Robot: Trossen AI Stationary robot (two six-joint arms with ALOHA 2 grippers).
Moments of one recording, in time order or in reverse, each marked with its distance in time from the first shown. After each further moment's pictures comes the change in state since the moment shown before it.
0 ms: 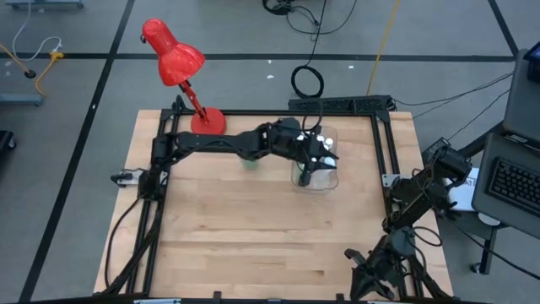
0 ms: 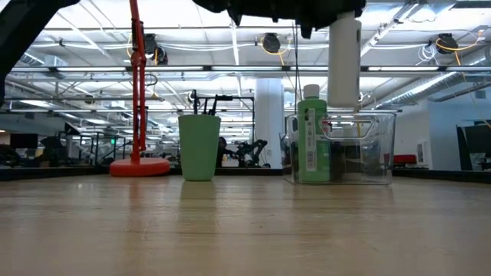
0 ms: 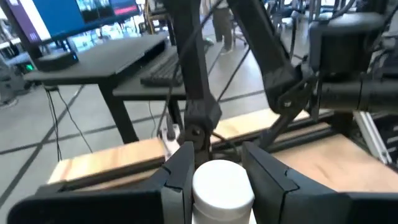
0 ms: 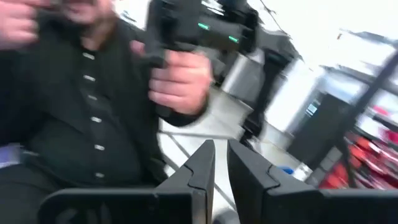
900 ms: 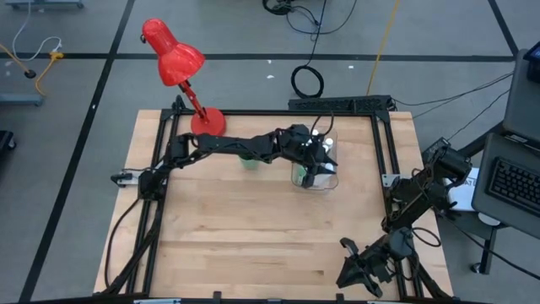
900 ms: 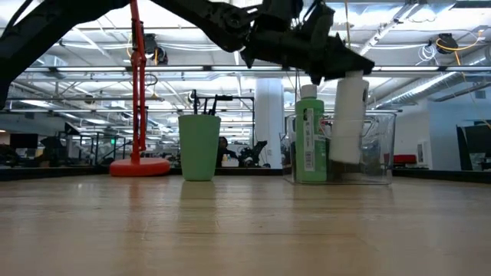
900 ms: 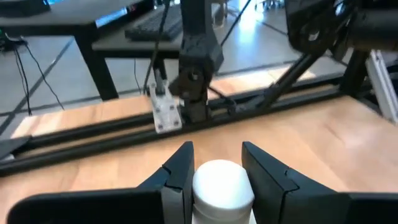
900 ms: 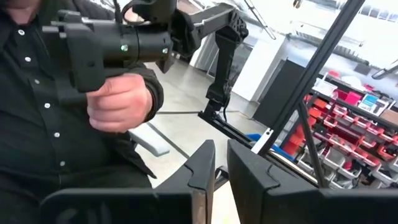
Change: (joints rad) left arm 0.046 0.171 -0.002 0.048 0.075 -0.010; right arm -0.008 0.000 0.000 -0.040 0.240 0.060
